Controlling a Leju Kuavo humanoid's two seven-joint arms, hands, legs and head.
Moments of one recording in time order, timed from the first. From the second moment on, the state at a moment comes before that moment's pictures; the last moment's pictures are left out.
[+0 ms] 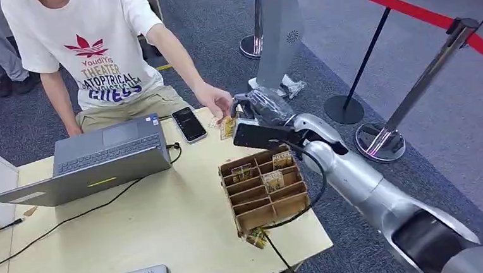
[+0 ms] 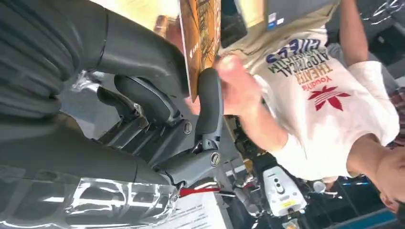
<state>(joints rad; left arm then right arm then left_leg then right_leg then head) 0.01 -0.08 0.44 -0.16 -0.26 0.10 -0.15 -0.51 -0.43 0.39 -1.42 0.41 0.10 -0.16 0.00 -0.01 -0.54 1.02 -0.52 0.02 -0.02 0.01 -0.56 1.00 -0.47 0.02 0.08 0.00</state>
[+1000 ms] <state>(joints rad) 0.00 -0.08 0.44 -0.16 -0.26 0.12 -0.15 -0.52 -0.29 0.45 -1.28 0.43 0.06 -0.14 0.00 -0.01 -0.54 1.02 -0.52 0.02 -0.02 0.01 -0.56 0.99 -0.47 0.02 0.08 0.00</state>
